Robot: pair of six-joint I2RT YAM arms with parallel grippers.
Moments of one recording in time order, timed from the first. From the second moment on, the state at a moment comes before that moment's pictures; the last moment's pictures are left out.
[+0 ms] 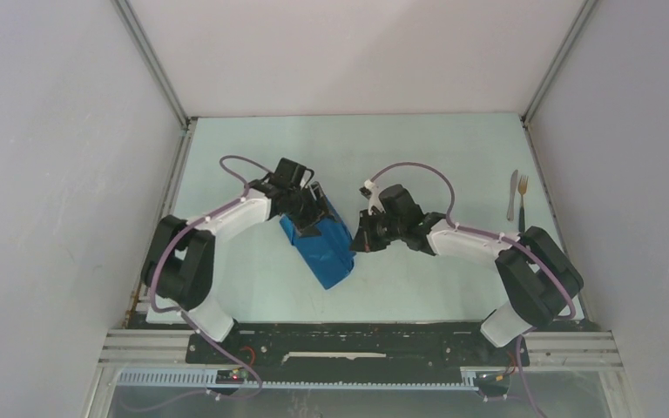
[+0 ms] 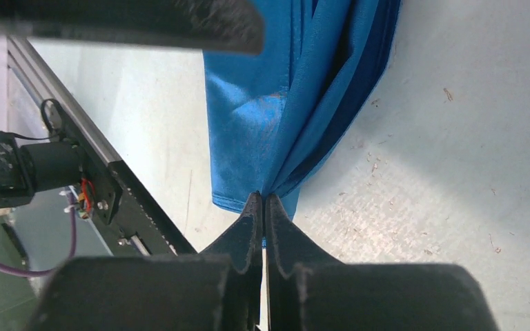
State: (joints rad) left arm -0.46 1.60 1.03 -0.46 0.32 -0.93; right arm 0.68 1.57 0.84 -0.01 -0.42 0.52
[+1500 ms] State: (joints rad) left arm -0.57 2.02 1.53 -0.95 0.25 -0.85; right arm 0.79 1.52 0.85 -0.07 -0.31 0.38
